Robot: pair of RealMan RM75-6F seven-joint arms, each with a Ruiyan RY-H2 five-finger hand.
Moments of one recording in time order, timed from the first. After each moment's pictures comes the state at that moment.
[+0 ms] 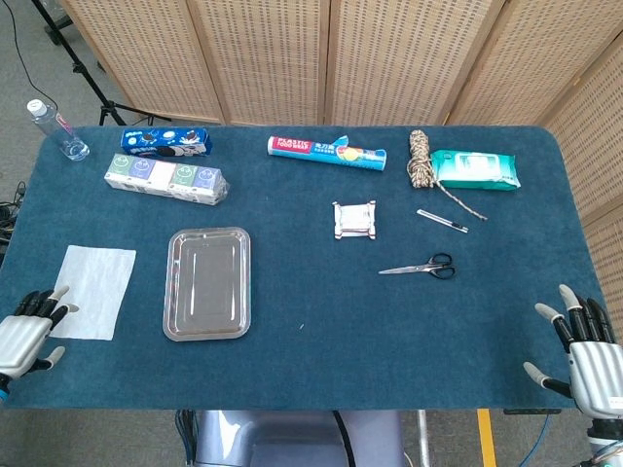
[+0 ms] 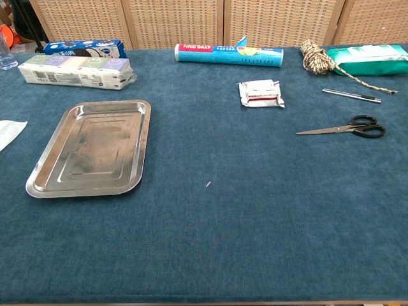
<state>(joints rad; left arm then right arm) -0.22 -1.09 0.08 -1.41 1.49 1.13 -0.04 -0.01 -1.10 0.03 -1.65 -1.59 1.59 -0.01</state>
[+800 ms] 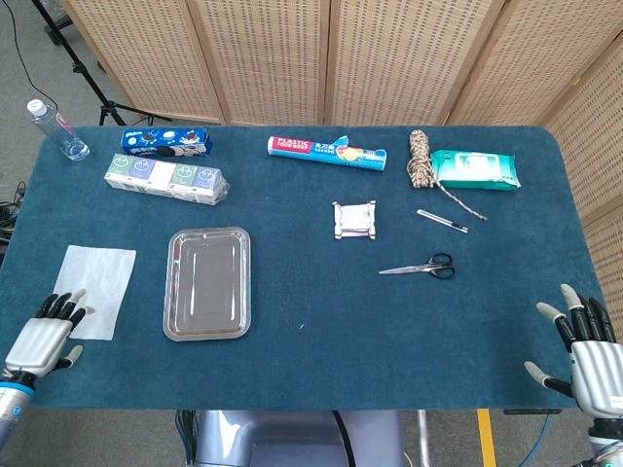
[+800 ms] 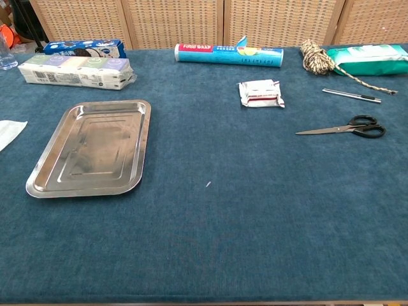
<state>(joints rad) -0.21 -1.30 0.07 -1.21 1.49 1.16 -0.03 -0.01 -1.10 0.04 -1.64 -1.59 1.59 0.00</state>
